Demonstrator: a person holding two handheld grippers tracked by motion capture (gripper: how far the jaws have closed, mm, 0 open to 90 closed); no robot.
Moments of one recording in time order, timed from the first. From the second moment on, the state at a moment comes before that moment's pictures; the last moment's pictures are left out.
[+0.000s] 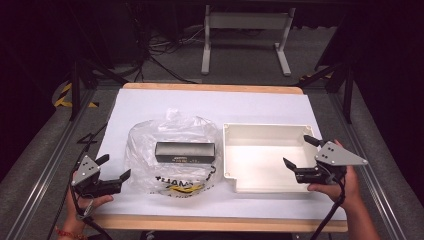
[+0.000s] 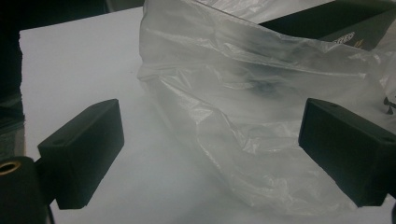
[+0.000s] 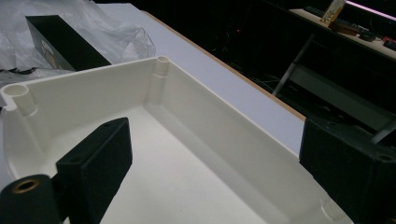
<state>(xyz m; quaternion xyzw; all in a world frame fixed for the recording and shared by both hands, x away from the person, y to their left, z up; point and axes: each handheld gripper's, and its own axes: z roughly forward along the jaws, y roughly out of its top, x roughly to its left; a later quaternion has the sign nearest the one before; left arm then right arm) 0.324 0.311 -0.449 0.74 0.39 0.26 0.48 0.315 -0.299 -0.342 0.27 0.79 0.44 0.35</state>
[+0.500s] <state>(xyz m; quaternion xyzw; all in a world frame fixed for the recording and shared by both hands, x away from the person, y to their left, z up) 0.324 0.310 -0.450 0.75 0.39 0.26 0.48 0.341 -0.263 -0.345 0.23 0.81 0.44 0.31</state>
